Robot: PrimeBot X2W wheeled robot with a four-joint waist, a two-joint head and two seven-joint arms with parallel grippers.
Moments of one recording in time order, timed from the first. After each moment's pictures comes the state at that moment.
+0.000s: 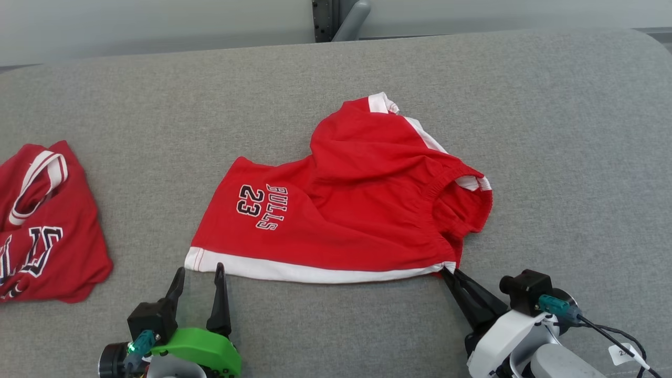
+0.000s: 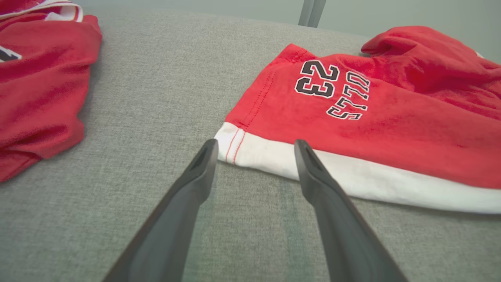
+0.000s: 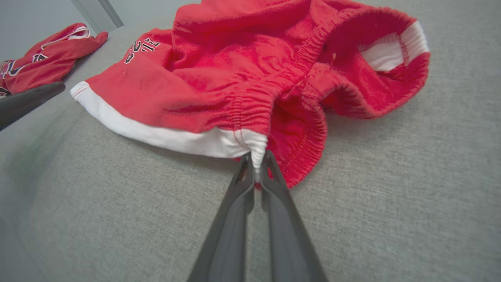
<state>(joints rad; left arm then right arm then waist) -0.10 0.05 -0.13 0.43 -0.27 0.00 -0.26 -0.21 -0.31 0.57 0.39 0.50 0.13 -0.26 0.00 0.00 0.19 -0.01</state>
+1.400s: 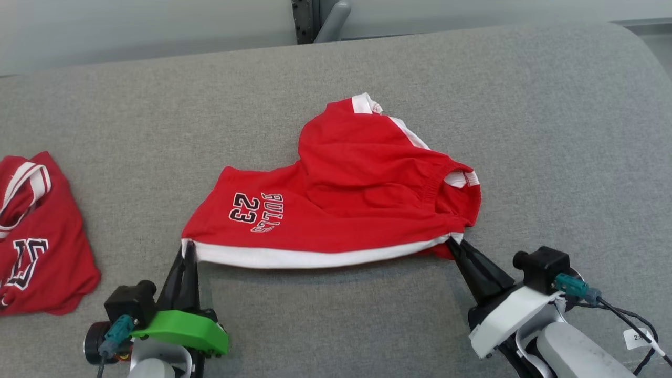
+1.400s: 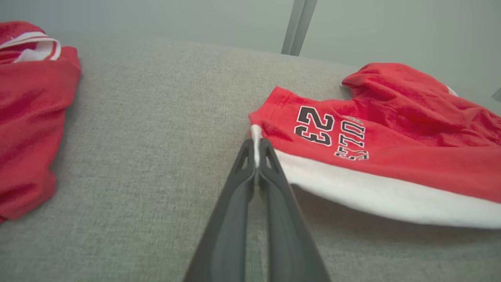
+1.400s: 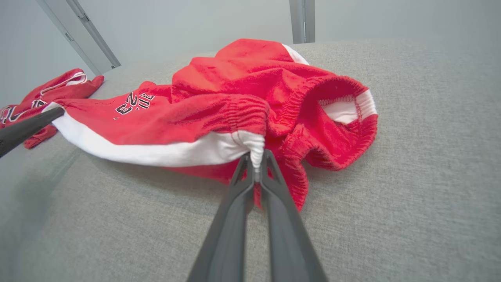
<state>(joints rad) -0.14 0.05 -0.08 0.43 -0.28 -0.07 -0.26 -0.23 -0.32 0.54 0.33 0.53 0.13 -0.26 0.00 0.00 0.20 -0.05</state>
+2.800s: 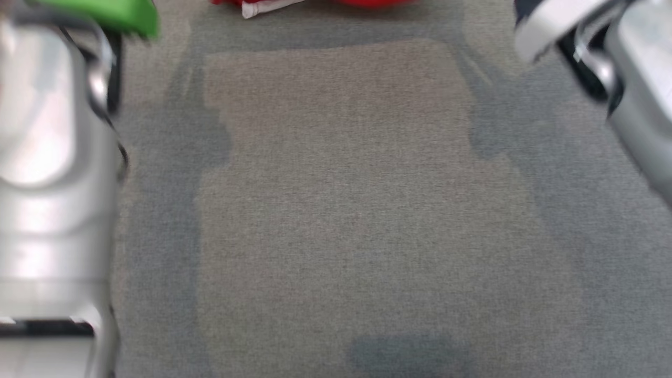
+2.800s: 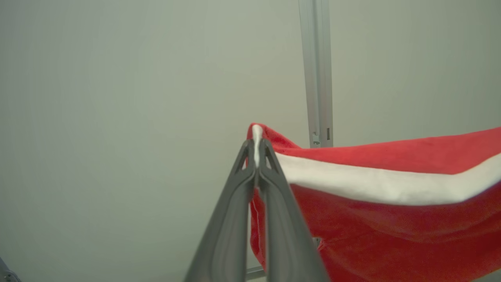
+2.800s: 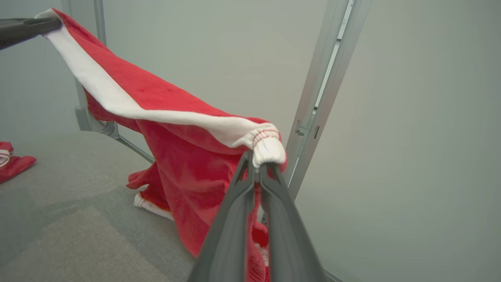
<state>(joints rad) -1.10 0.17 -0.16 0.62 -0.17 -0.10 -0.26 -1.23 -0.47 0.78 0.55 0.60 0.13 -0.26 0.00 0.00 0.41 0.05</state>
